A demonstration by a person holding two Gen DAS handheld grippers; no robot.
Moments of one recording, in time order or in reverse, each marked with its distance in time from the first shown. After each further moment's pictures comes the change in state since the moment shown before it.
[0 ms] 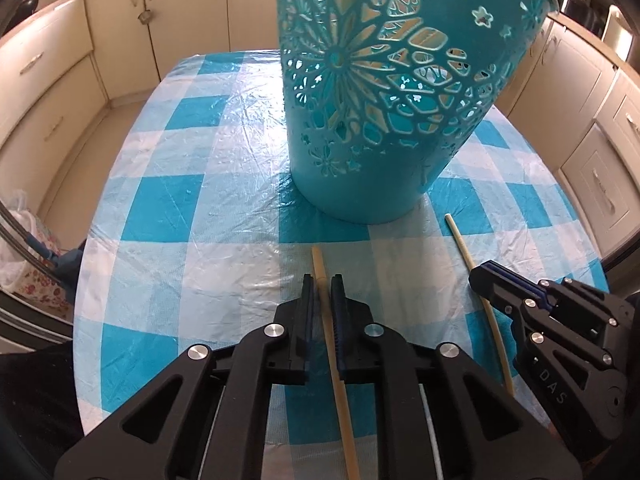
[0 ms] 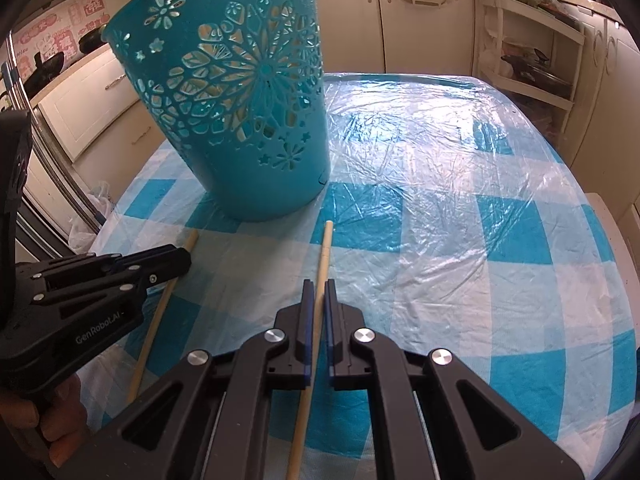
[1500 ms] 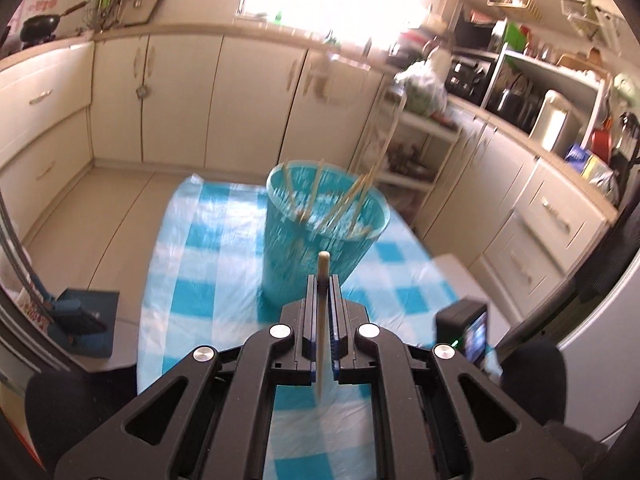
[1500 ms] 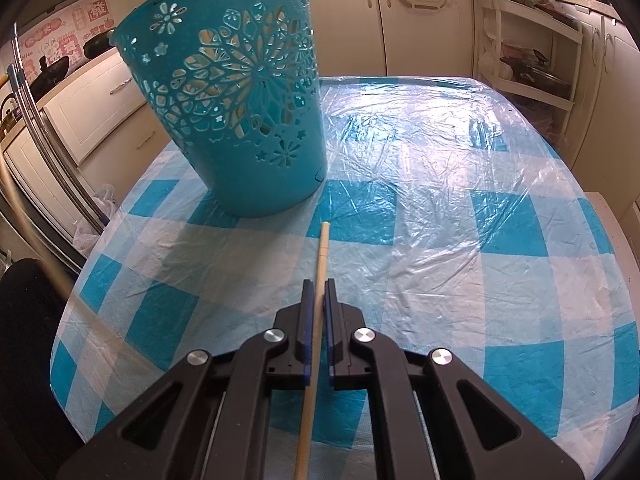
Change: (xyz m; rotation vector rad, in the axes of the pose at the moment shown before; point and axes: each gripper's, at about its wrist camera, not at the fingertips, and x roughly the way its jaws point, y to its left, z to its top) left arm -0.180 0.016 0.009 -0.054 -0.361 -0.218; right arm -0.007 -0.006 -0.009 0.022 -0.024 0.023
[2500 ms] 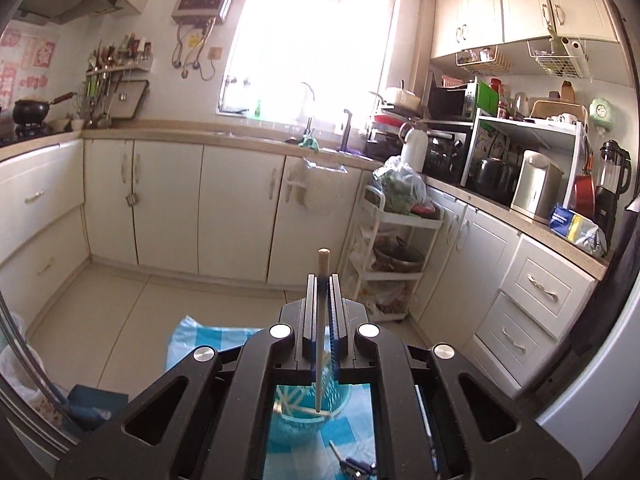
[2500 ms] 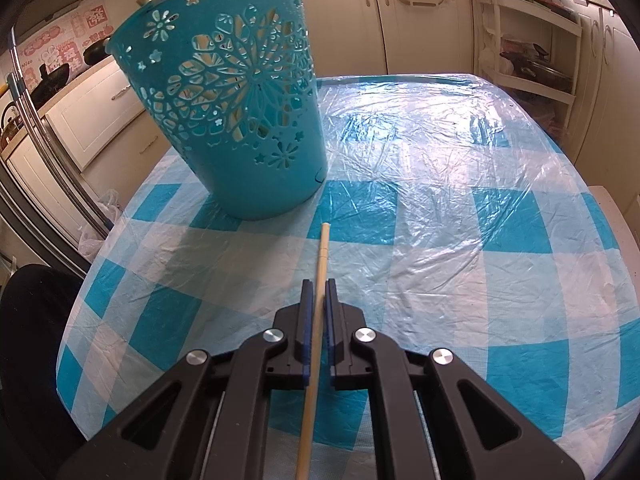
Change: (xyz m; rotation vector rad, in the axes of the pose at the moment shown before) left arm -0.051 -0.050 0.137 0.095 -0.294 0.009; right arm 0.000 -0.008 0.001 0.024 -0.008 0.035
